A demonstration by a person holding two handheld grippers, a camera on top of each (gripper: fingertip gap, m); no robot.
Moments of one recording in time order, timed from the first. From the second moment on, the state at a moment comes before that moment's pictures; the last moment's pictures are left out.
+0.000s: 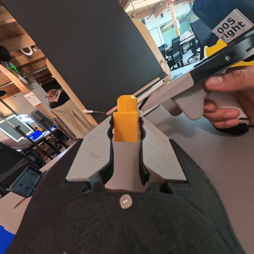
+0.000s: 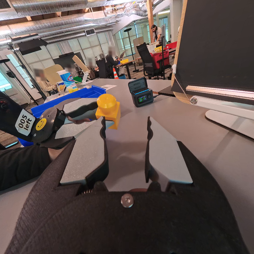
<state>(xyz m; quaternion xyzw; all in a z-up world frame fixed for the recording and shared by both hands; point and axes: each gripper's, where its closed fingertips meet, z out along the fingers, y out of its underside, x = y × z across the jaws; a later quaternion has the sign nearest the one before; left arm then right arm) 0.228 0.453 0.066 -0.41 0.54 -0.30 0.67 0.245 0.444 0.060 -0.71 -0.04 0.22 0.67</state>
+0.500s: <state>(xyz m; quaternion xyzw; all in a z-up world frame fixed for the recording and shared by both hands) 0.243 0.431 0.053 -0.34 0.61 -0.22 0.68 0.221 0.439 0.050 -0.73 -0.05 0.28 0.62</state>
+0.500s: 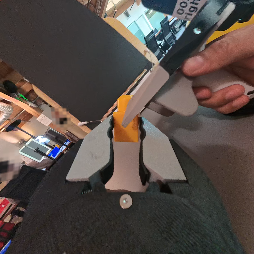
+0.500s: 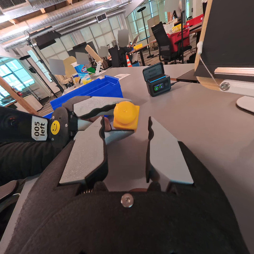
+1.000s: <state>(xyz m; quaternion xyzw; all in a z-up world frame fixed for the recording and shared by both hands) 0.242 0.429 0.055 -0.28 0.61 -0.11 0.73 0.256 0.431 0.070 -0.70 0.12 0.44 0.56</state>
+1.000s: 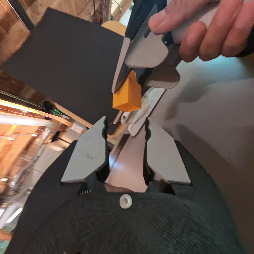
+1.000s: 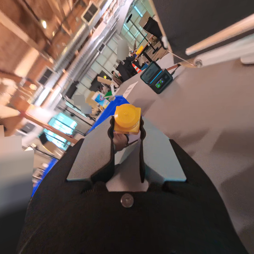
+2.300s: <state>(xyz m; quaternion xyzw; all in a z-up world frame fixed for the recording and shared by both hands) 0.239 0.408 0.065 -0.12 0.60 0.02 0.79 0.226 0.413 0.064 -0.69 0.16 0.60 0.37</state>
